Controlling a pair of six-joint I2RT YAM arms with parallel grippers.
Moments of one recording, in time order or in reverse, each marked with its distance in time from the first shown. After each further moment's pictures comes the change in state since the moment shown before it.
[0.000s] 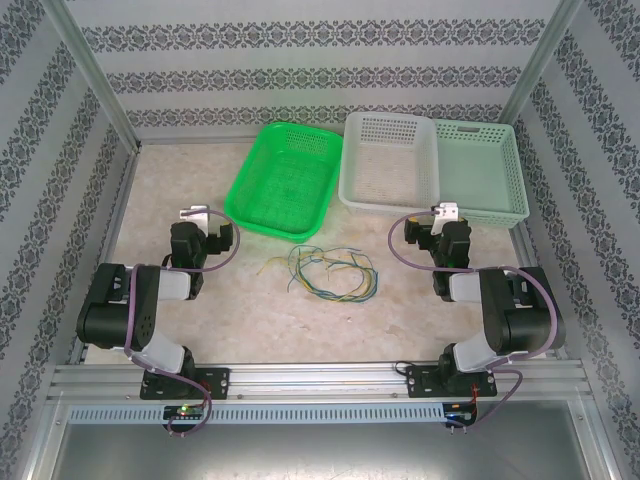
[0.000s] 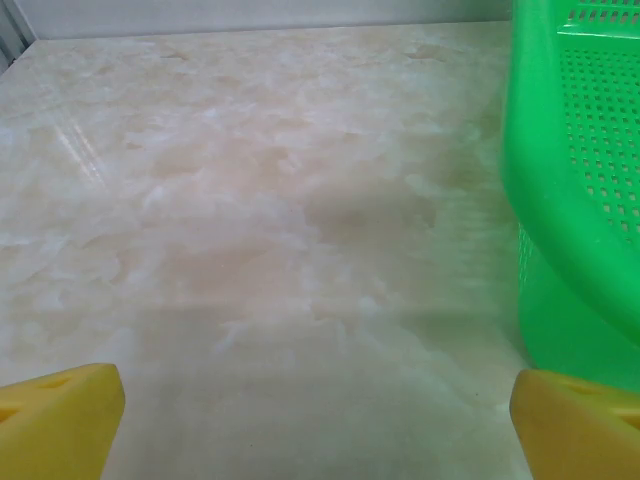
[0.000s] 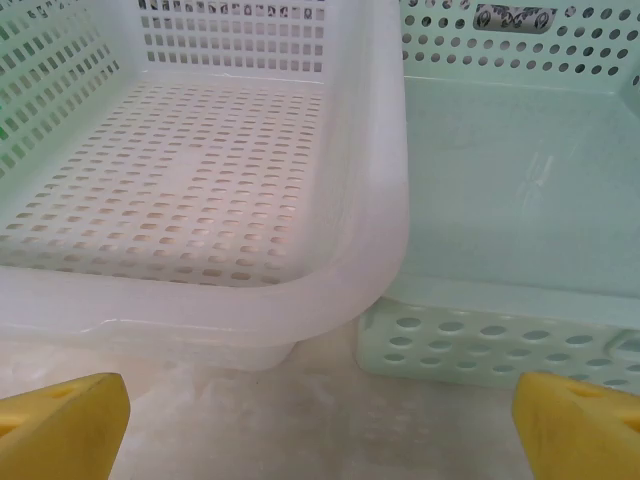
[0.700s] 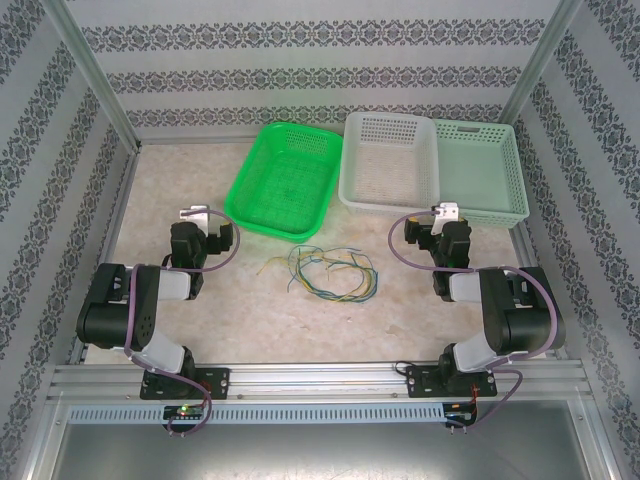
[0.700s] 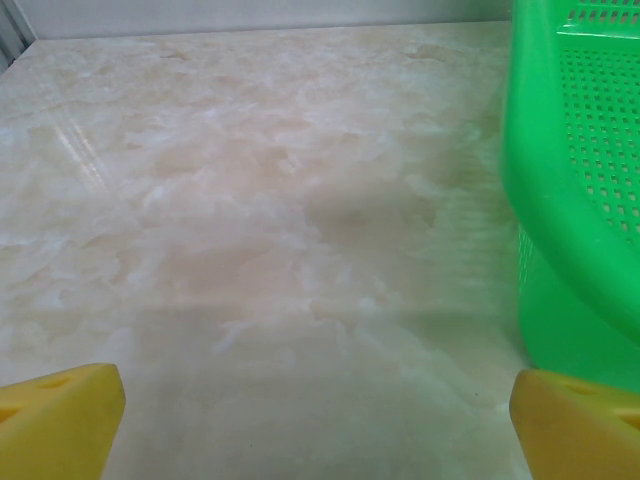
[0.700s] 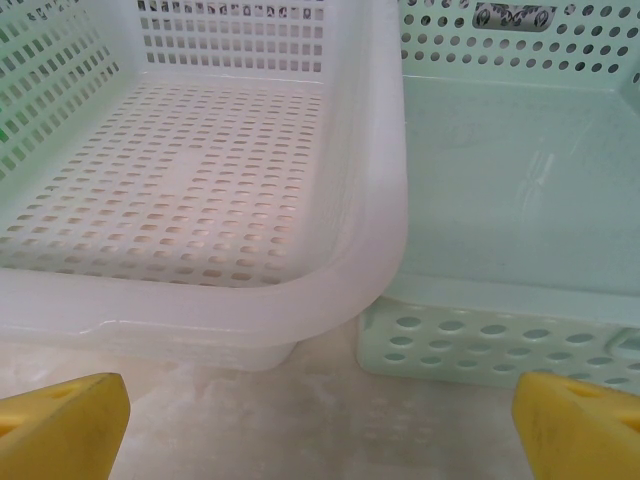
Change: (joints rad) left arm 0.000 0.000 0.000 0.000 0.000 0.000; right arm -0.001 0.000 0.000 0.000 -0.001 0.007
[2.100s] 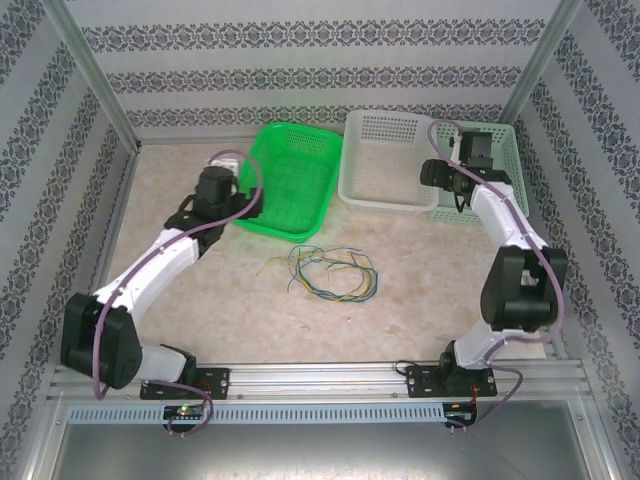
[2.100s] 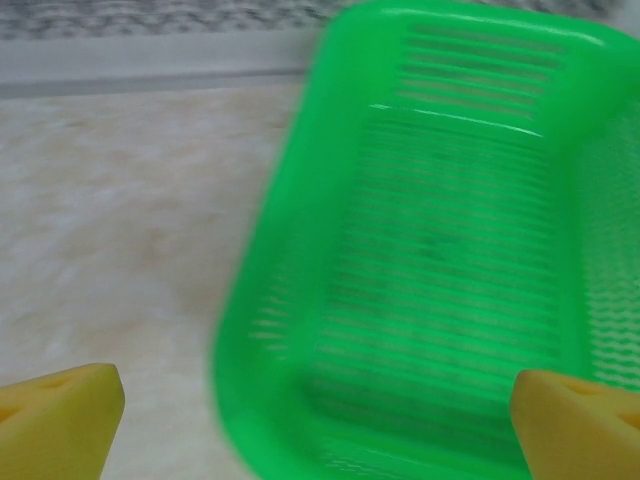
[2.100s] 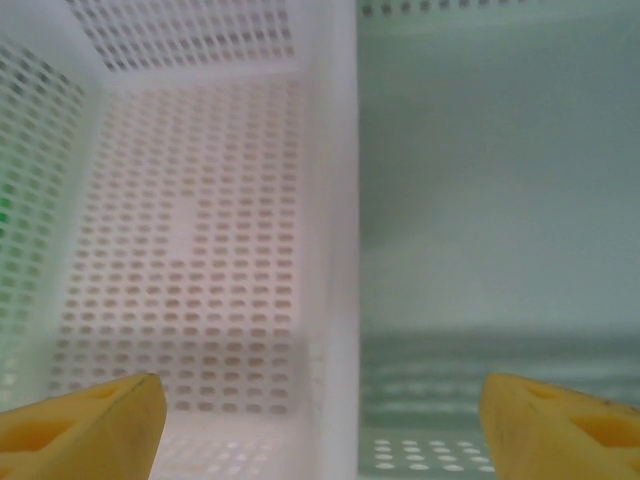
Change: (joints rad) left arm -0.326 -0.167 0.642 -1.010 -0.134 -0.163; right arm -0.085 0.174 0.988 -1.284 -0.098 0.124
